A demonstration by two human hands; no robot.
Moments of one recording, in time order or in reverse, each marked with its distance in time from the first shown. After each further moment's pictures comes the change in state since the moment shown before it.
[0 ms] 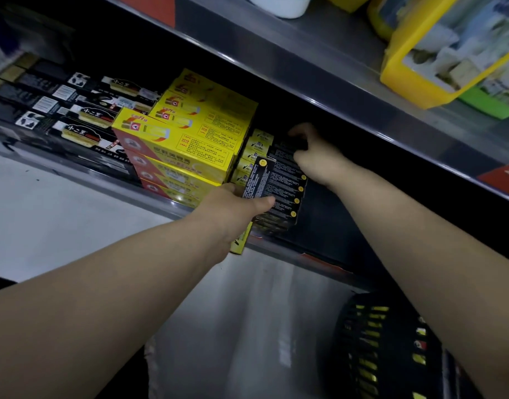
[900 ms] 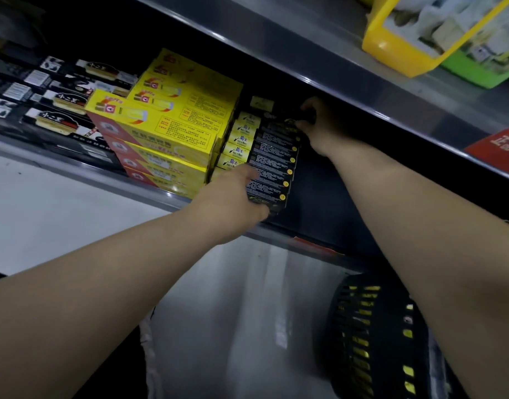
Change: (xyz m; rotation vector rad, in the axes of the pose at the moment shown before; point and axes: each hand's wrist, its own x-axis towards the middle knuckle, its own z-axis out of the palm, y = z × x) left_hand -0.006 -0.002 0.008 0.664 -0.052 0.363; right_hand 0.034 0.040 -0.008 -0.021 0.203 0.062
